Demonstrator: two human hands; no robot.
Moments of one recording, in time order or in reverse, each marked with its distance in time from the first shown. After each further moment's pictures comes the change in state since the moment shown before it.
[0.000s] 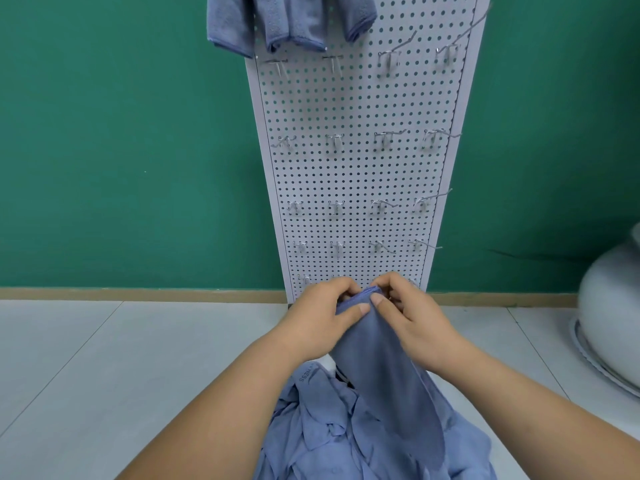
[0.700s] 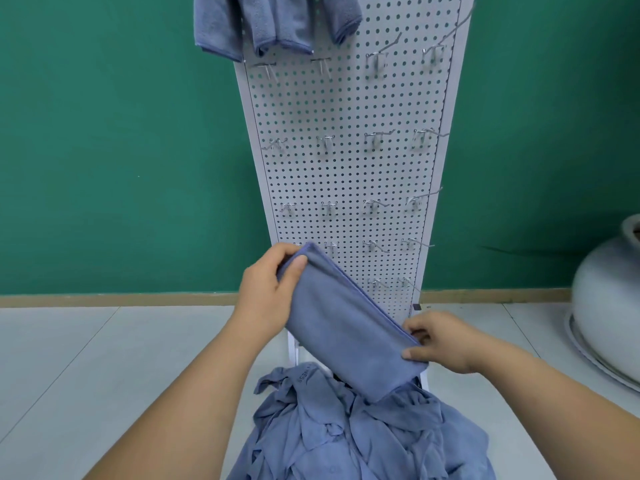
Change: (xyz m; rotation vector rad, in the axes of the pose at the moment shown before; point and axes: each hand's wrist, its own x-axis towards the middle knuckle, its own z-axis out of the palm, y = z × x) left_hand -0.004 -0.013 -0.045 -0.113 0.462 0.022; right_hand -0.003 0.083 -0.051 -0.435 -0.448 0.258
